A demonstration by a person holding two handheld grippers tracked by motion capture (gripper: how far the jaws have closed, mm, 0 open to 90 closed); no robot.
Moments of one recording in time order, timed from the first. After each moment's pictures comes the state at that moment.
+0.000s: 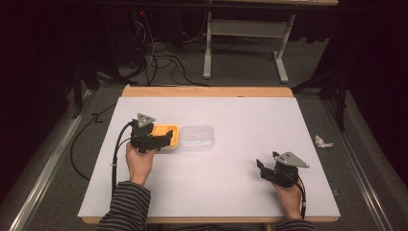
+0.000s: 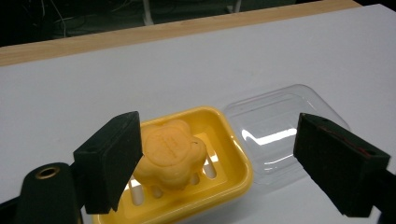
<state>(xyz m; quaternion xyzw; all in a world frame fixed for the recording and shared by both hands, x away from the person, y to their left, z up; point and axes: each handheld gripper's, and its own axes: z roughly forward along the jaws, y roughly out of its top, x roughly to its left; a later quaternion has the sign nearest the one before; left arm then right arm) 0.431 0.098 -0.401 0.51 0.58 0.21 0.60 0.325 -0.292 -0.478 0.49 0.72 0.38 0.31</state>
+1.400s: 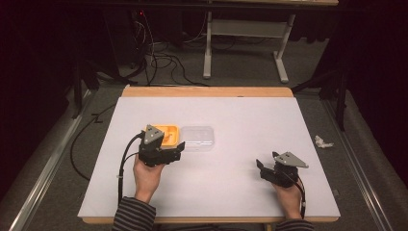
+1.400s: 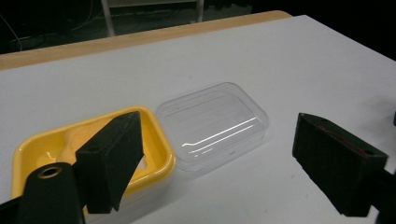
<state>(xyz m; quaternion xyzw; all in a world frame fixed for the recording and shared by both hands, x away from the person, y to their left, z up) 0.380 0.071 -0.394 0.53 0.54 0.17 0.64 0.325 -0.291 -0.478 0.49 0.72 0.38 0.31</state>
